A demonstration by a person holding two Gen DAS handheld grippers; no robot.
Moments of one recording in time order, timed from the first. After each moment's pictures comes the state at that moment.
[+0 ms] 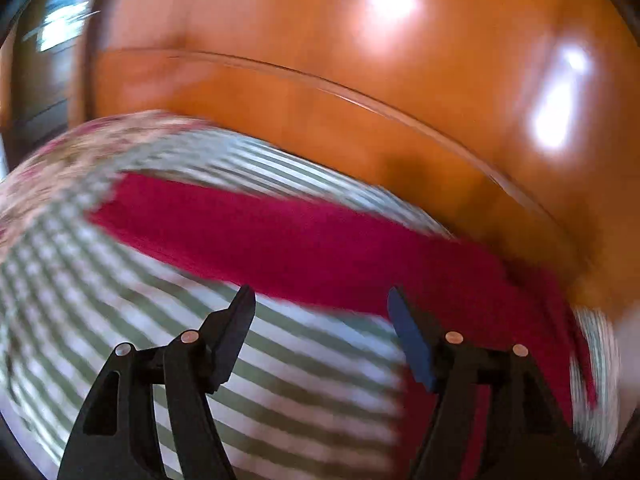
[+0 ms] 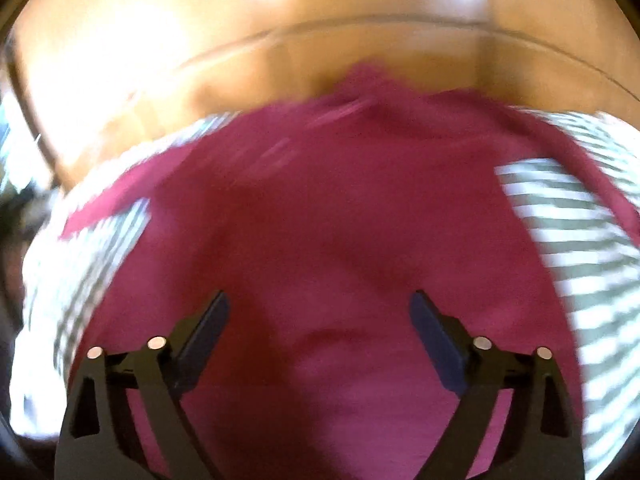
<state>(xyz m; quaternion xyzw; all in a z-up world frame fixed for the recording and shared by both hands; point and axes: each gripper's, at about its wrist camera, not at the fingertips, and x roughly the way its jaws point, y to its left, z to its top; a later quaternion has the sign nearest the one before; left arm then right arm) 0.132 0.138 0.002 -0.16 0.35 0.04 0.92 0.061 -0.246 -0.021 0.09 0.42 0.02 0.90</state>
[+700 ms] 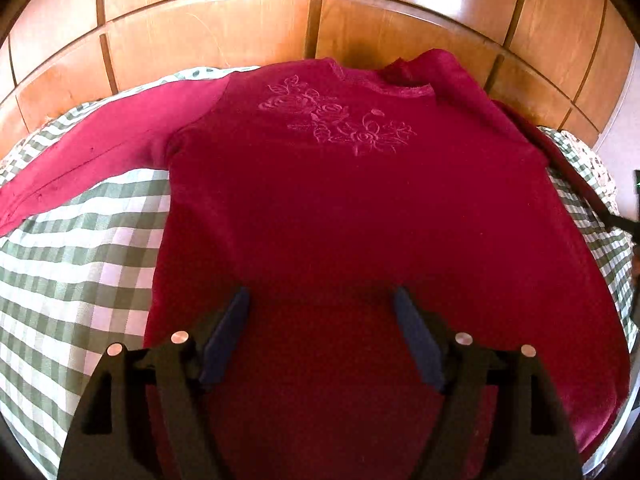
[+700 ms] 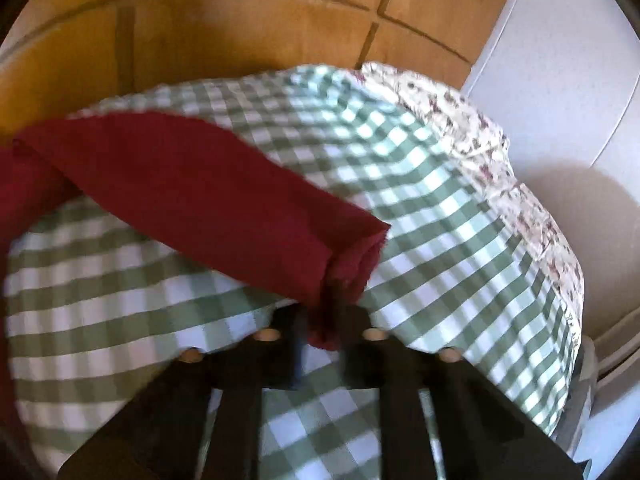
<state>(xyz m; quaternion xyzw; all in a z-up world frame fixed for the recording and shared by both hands) 0.139 -0.035 -0.080 -0.01 0.45 -0.11 0.88 0.110 -0.522 -0.044 0.00 0.46 -0.31 0.83</state>
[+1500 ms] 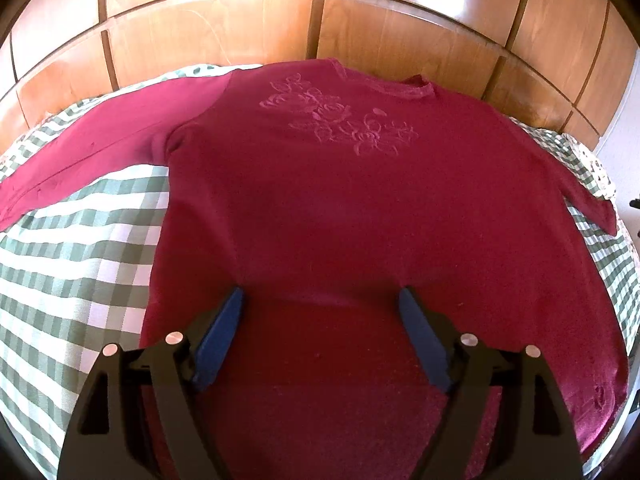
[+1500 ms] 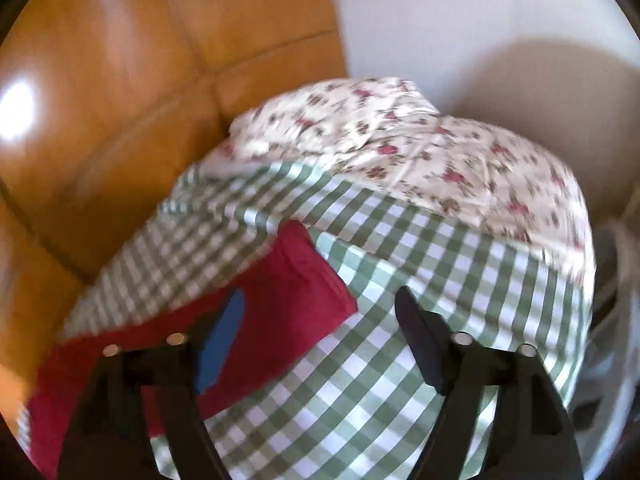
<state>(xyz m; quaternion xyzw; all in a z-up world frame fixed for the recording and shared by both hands) 0.137 -0.035 -0.078 -0.01 0.46 -0.10 0.88 0.045 -0.653 0.022 0.27 0.34 -0.39 0.81</state>
